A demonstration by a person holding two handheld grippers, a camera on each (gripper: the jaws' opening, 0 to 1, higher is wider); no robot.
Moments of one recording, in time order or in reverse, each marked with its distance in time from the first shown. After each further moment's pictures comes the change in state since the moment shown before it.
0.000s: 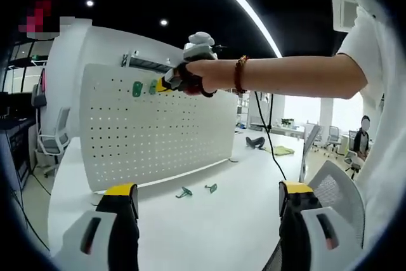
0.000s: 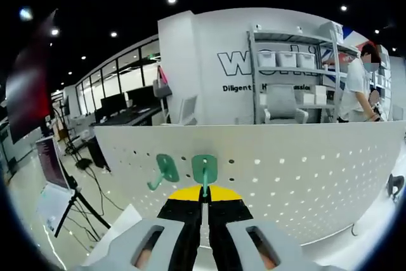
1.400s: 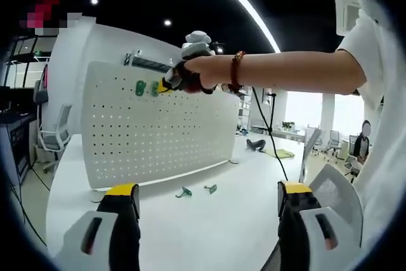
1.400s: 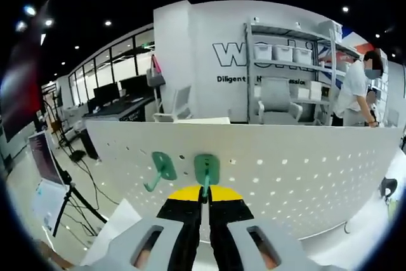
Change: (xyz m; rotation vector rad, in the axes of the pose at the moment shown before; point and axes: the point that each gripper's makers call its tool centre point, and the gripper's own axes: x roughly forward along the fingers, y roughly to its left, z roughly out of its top) left arm -0.003 0.000 0.000 -0.026 -0.009 0.004; right arm 0.005 0.001 -0.001 -0.007 0.080 -0.024
